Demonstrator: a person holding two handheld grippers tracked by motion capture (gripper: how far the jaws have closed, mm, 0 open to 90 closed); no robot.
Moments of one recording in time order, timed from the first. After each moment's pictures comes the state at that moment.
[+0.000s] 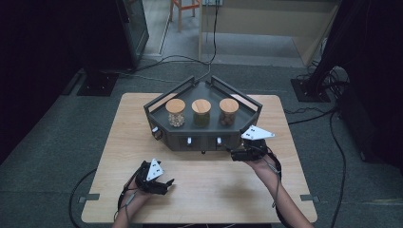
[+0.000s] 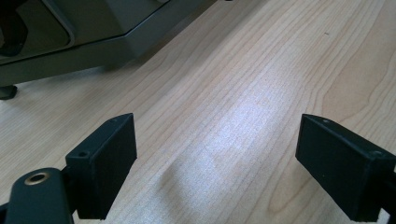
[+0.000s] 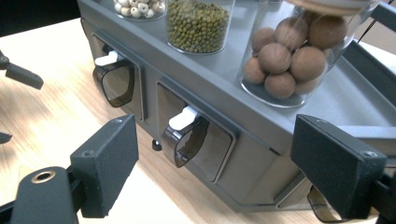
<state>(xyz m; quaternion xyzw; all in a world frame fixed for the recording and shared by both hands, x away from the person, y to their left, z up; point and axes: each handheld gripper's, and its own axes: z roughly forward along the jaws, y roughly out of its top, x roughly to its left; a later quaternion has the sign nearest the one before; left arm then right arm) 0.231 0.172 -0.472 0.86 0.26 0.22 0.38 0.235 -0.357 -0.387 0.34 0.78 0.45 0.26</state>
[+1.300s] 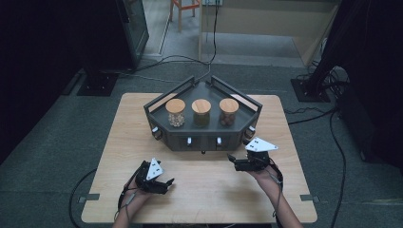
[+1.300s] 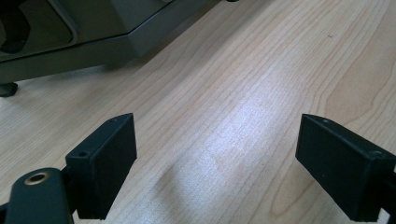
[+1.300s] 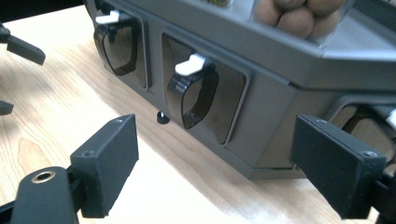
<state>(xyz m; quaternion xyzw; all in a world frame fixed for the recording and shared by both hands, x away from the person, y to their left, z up) 0.231 0.173 -0.474 0.86 0.27 0.22 0.38 0.222 -0.371 -0.429 0.35 0.78 0.46 0.25</state>
